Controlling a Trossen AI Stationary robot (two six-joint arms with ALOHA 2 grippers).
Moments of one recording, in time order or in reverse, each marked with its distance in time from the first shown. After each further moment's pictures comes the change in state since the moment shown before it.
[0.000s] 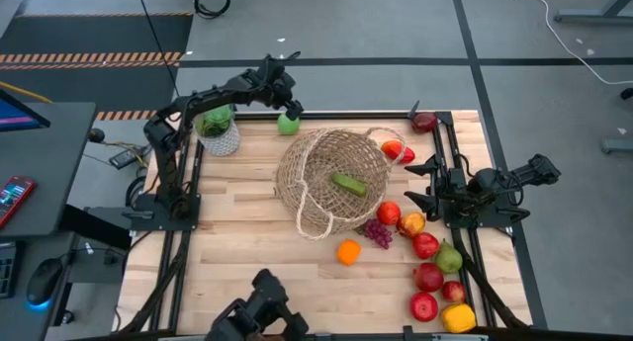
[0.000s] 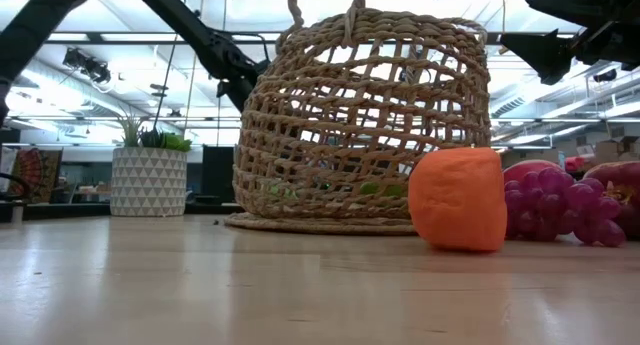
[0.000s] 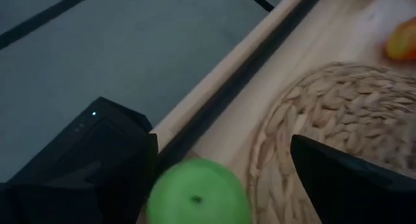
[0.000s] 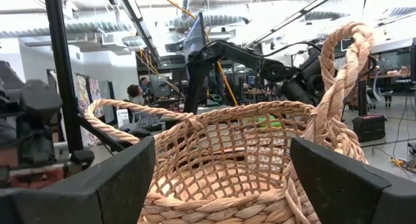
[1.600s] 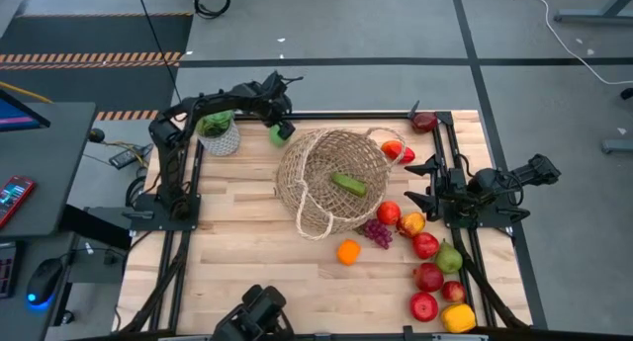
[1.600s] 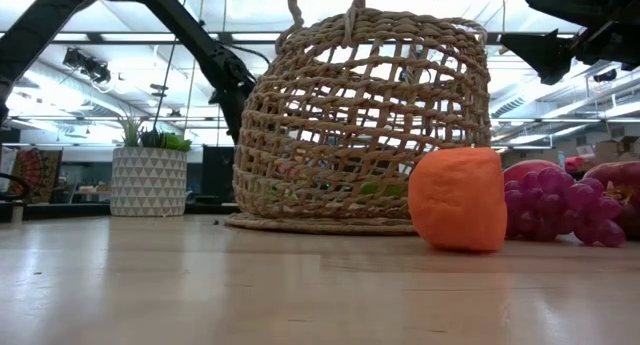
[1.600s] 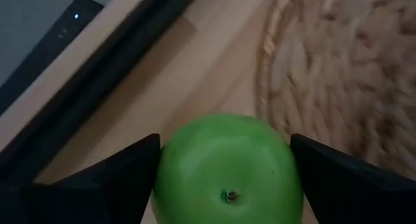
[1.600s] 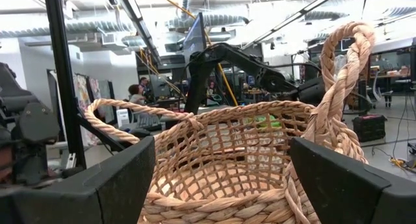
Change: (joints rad) left arm -0.022 0.009 -0.065 -0.268 -0.043 0.058; right arm 0.000 0.000 0.000 0.000 0.000 0.000
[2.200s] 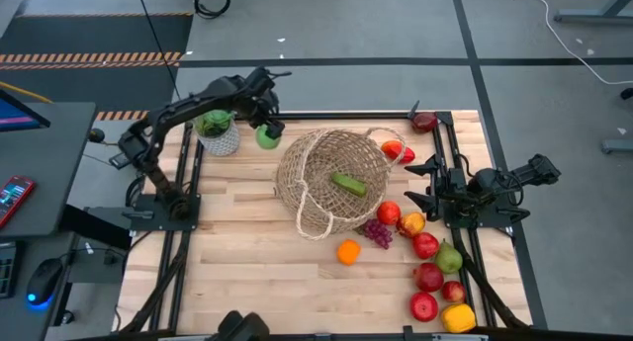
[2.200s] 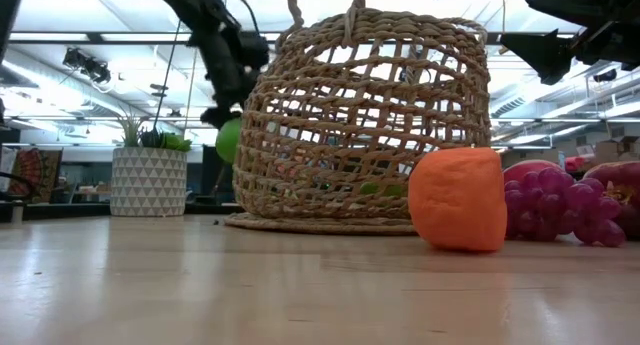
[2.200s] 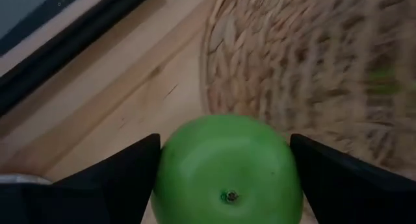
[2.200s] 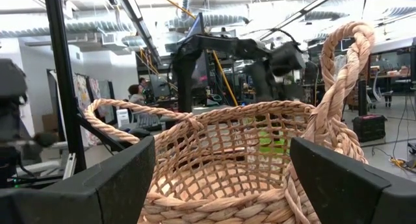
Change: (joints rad) left arm -0.056 -0.291 0.003 -0.270 0.010 -0.200; right arm 0.000 0.000 0.000 0.000 0.000 0.000
